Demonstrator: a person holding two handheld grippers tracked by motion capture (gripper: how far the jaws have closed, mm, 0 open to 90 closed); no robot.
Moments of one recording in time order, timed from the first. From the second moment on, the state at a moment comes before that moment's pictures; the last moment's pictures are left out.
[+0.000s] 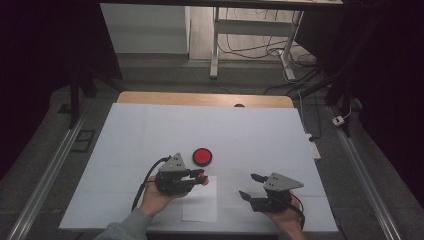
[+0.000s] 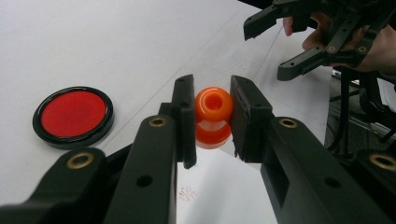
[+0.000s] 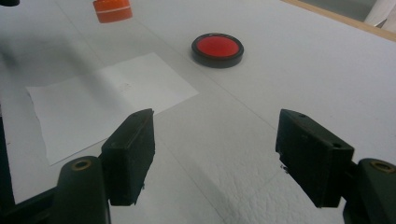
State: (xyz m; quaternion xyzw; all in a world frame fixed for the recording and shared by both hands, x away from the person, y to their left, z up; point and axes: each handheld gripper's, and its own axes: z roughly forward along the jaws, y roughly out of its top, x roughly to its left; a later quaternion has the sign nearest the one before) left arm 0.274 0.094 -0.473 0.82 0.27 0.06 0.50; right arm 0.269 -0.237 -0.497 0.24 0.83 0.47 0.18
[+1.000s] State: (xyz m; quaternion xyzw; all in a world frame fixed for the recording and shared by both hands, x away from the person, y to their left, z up) left arm 0.274 0.093 -0.473 0.82 0.27 0.06 0.49; right arm 0.267 -0.198 -0.503 0.21 0.84 0.48 0.16
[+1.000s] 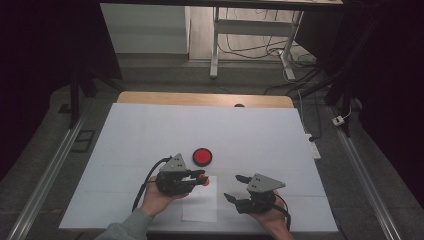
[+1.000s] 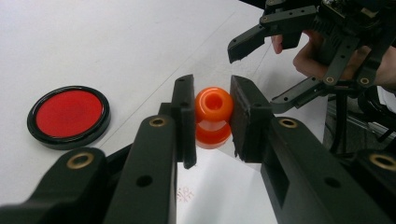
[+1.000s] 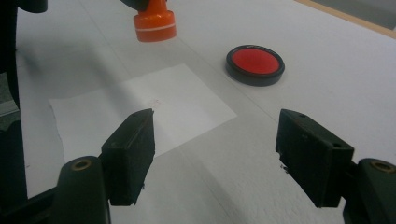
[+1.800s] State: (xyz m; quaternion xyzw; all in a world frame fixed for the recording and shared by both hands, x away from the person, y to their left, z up) left arm 0.273 0.091 -0.474 0.82 0.27 0.05 0.50; right arm 0.268 -0.171 -0.498 0.18 0.84 0.48 0.16
